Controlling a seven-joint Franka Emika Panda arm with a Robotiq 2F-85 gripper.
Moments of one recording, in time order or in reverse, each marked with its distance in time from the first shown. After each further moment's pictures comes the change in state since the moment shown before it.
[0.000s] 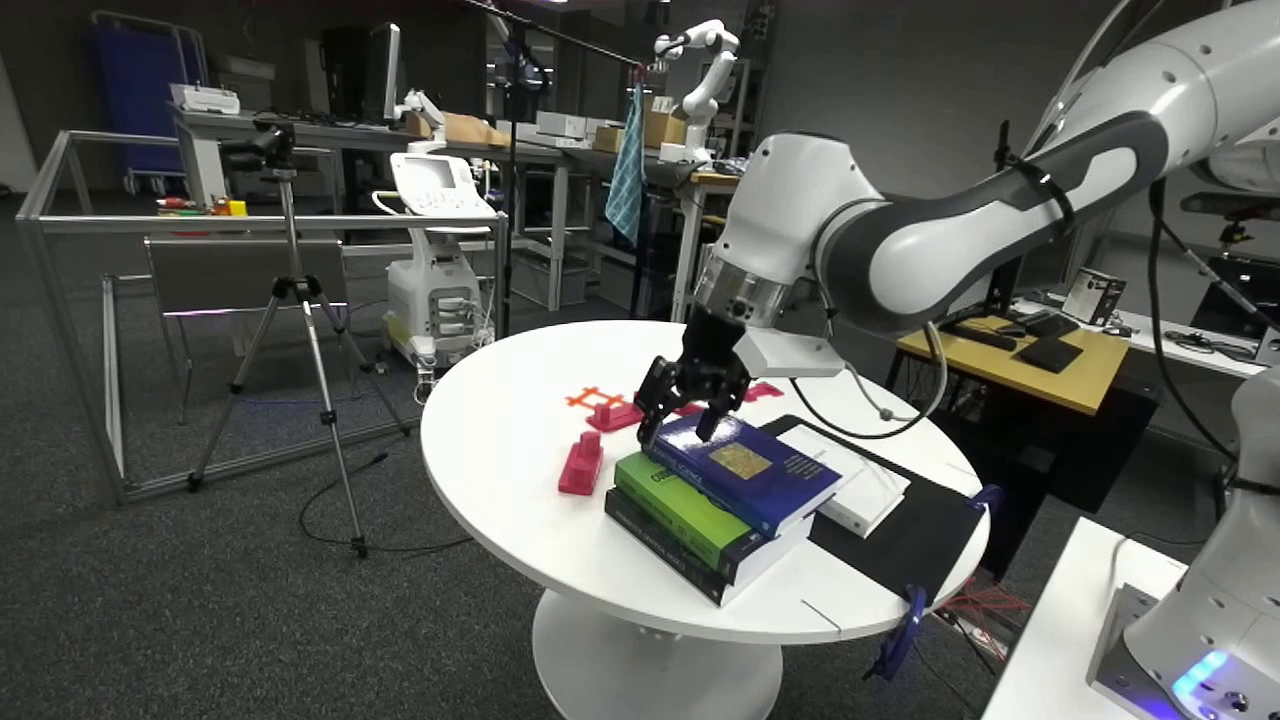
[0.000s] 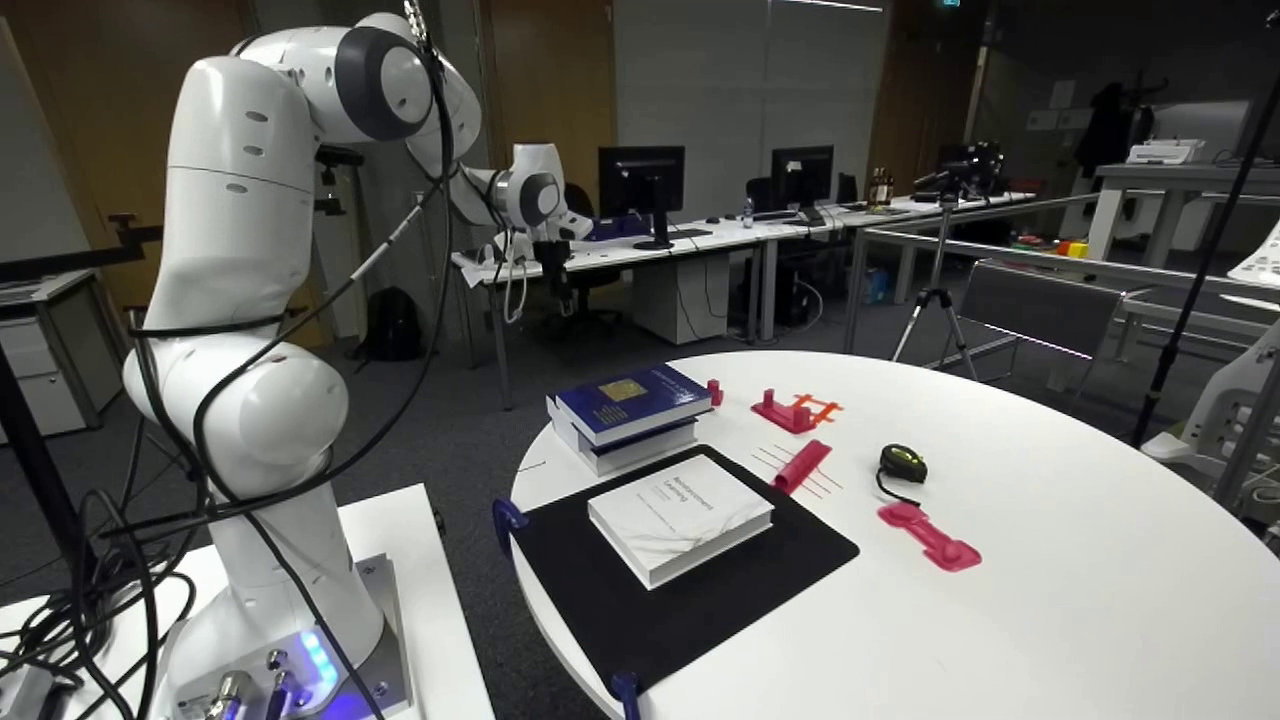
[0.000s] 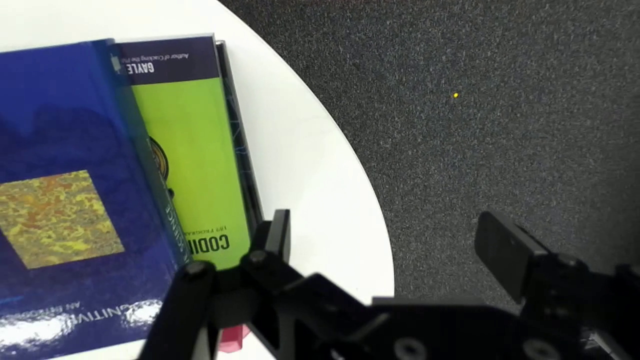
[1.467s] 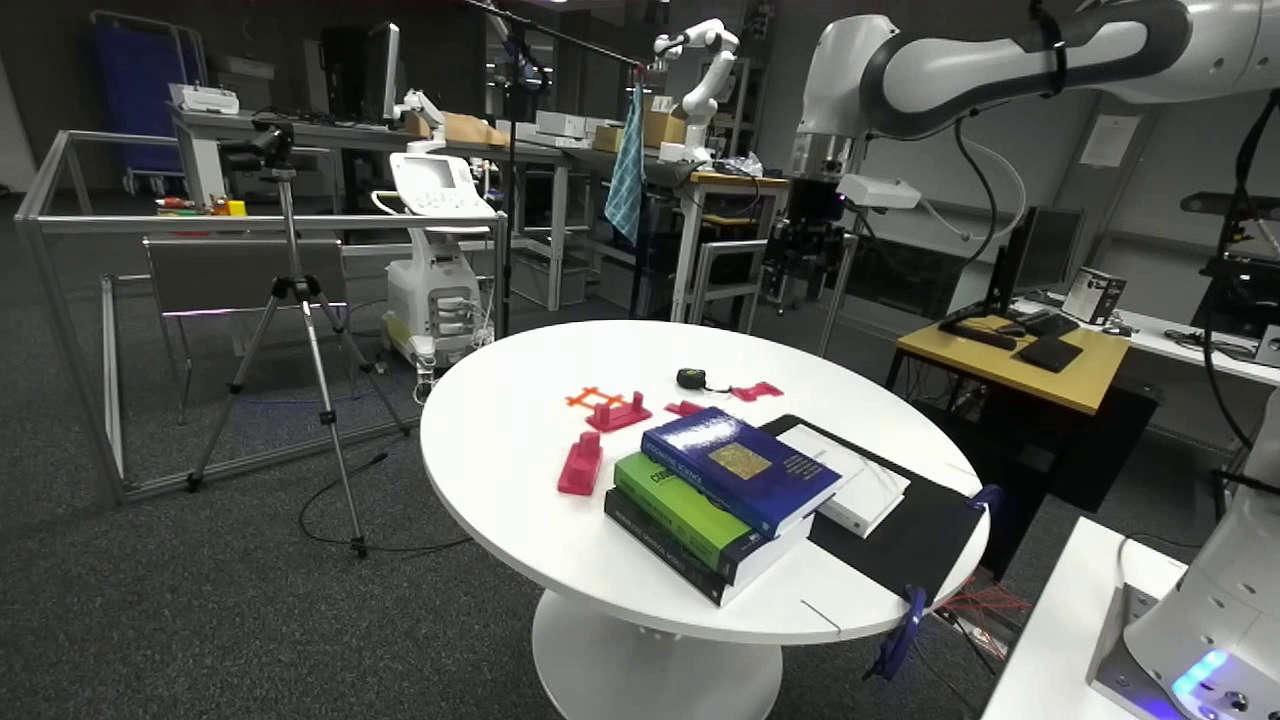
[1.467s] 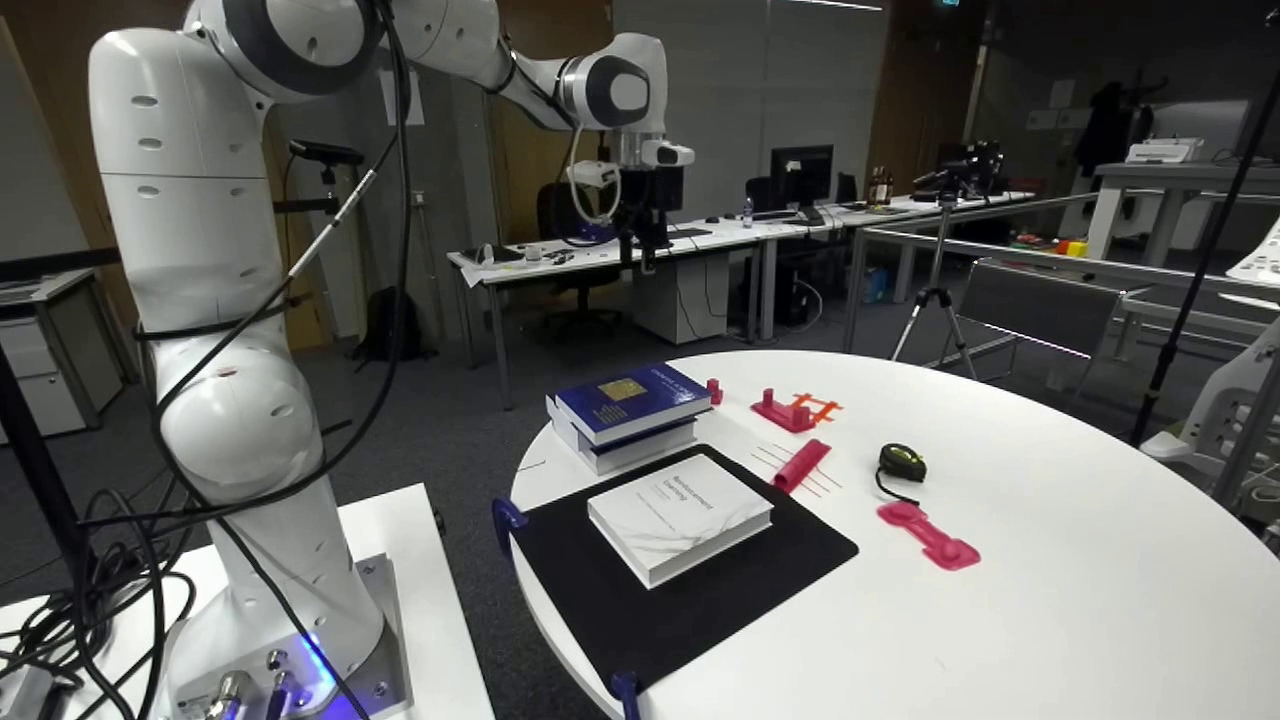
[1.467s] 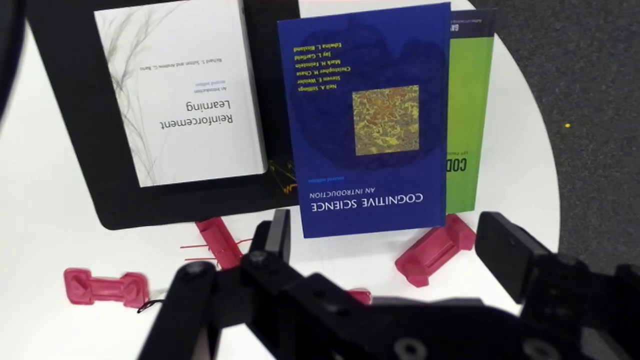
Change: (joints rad) arm -0.367 -0.227 -0.041 0.086 0.052 -0.551 -0.433
